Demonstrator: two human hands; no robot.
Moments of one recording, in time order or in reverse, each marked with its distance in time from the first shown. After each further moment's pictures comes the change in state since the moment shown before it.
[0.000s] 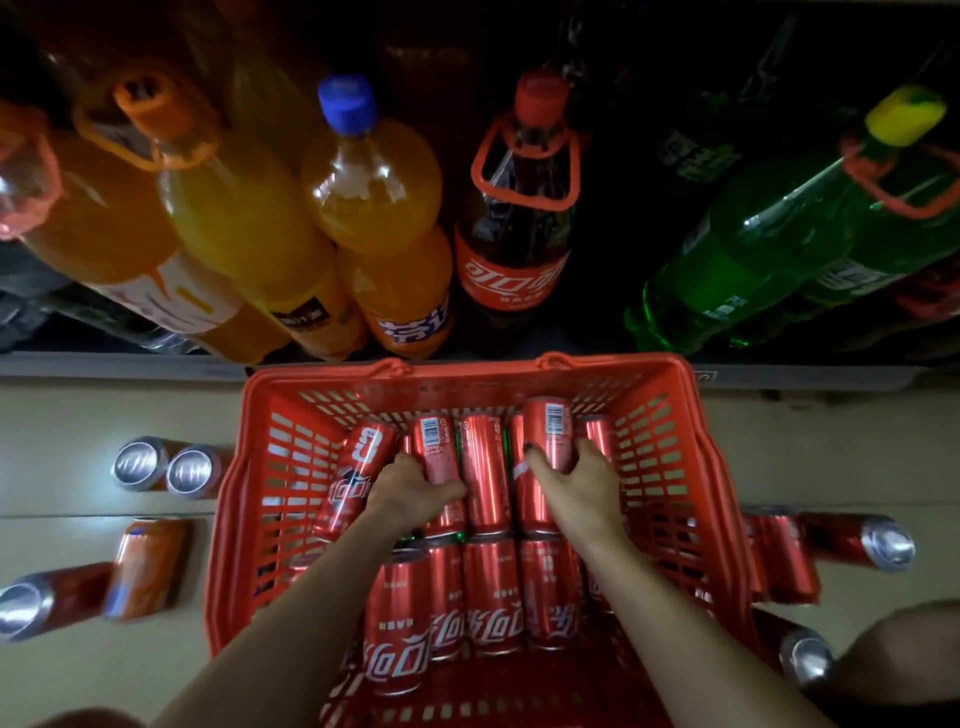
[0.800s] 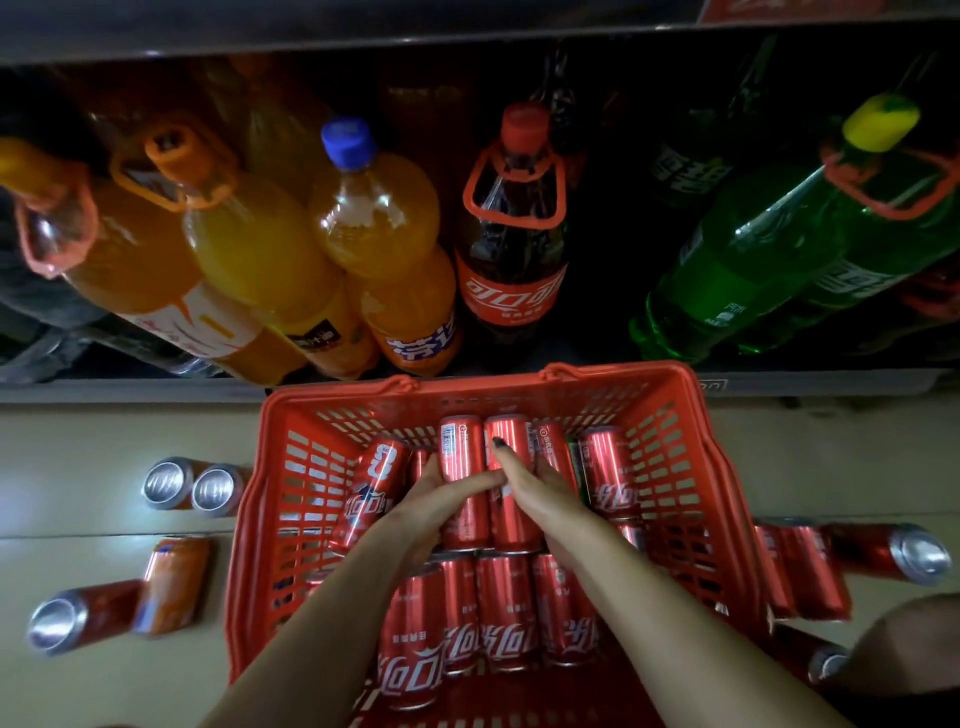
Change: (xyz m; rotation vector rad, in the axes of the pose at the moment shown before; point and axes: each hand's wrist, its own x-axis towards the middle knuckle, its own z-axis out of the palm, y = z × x) left_hand -0.031 0.023 0.006 -0.684 -0.260 0.115; right_hand -0.001 -0.028 0.028 0.213 -0.402 0.290
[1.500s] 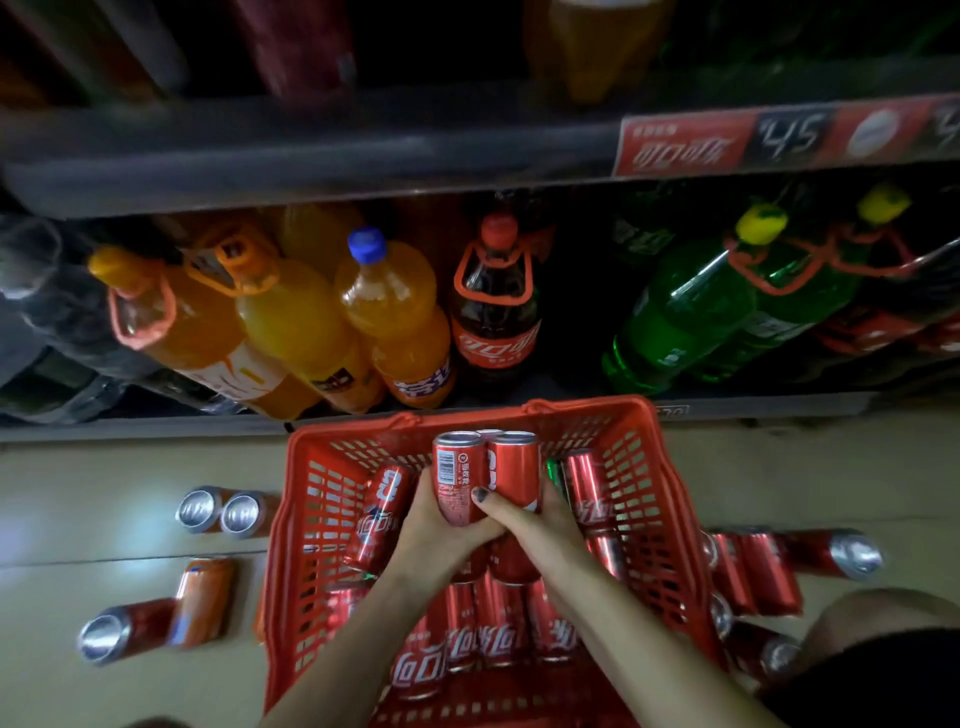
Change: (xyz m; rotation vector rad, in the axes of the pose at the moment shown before) left_hand -0.092 0.034 0.032 0.115 0.164 0.364; right_hand -0.094 -0.021 -0.010 0.261 -0.004 -0.289
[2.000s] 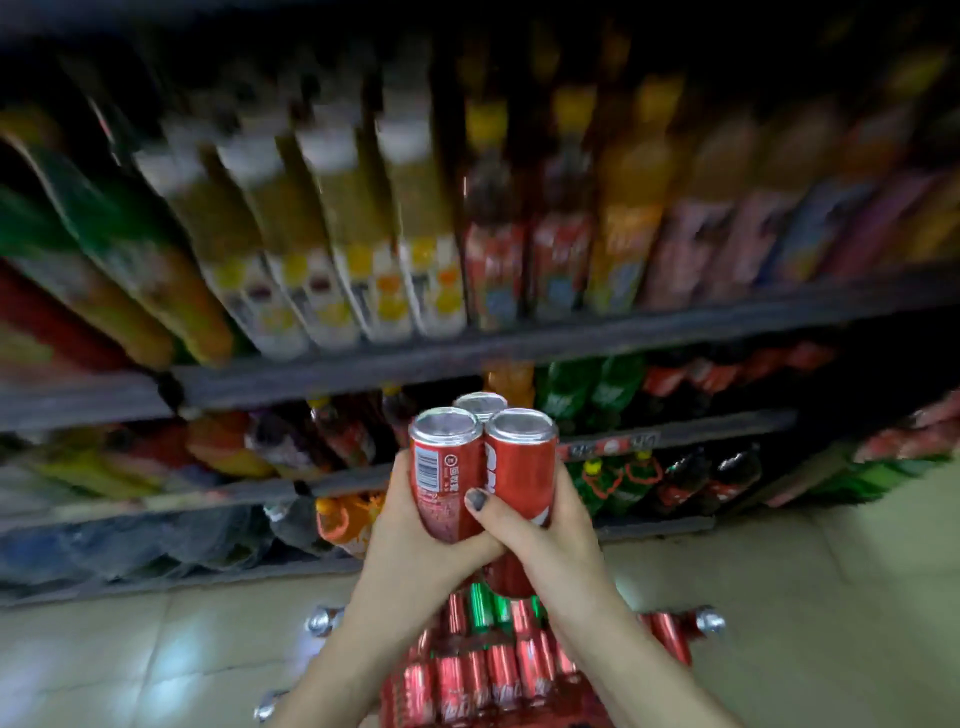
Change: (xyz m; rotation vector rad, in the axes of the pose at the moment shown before) left_hand -0.311 0.492 -0.005 0.114 0.060 0.405; right_hand -0.371 -0.432 0.024 0.180 -0.014 -0.429
